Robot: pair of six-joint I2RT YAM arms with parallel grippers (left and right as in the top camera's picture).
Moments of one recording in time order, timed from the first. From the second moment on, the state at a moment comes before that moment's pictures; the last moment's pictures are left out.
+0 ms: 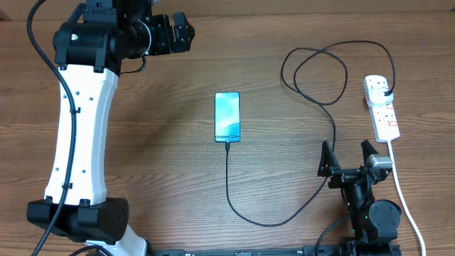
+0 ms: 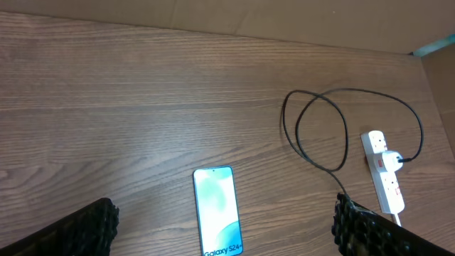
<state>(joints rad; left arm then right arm) -0.11 1.79 2.09 -1.12 0.33 -0.26 0.02 0.01 0.02 -0.03 -0.06 0.17</state>
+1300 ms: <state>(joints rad) -0.14 1.75 2.00 -1.17 0.06 -0.20 0.02 0.01 0.02 -0.03 -0.06 0.17</state>
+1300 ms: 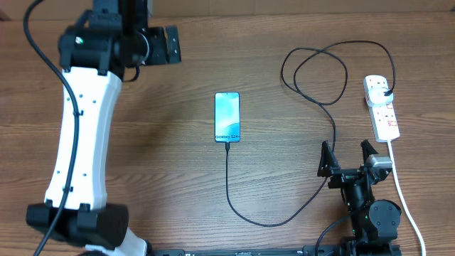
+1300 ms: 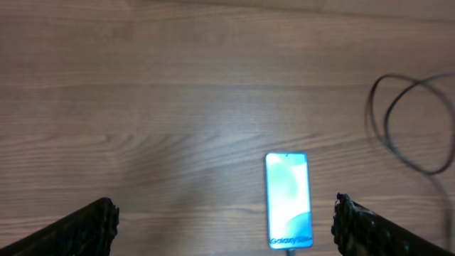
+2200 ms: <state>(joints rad) -0.12 0.71 0.56 -0.24 0.01 -0.15 0.02 0.01 0.02 -0.03 -0.06 0.17</state>
